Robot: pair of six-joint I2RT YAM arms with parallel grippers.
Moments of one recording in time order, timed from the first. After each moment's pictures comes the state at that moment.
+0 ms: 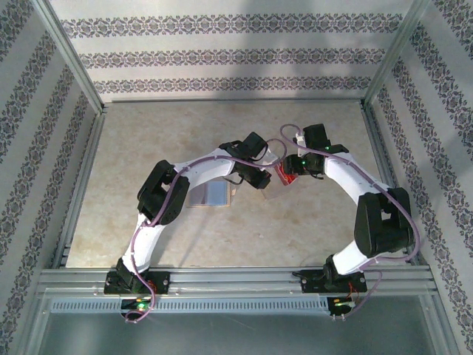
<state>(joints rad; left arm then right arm) -0.72 2.20 1.73 -0.62 0.38 -0.02 0.18 1.57 1.07 -0.59 -0.15 0.13</state>
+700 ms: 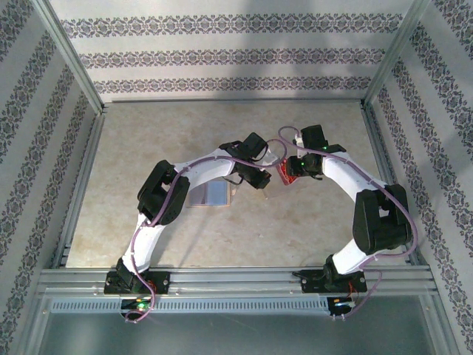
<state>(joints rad) -0.72 2.20 1.72 -0.62 0.35 -0.01 0.18 1.59 1.07 -0.60 -0.08 0.12</state>
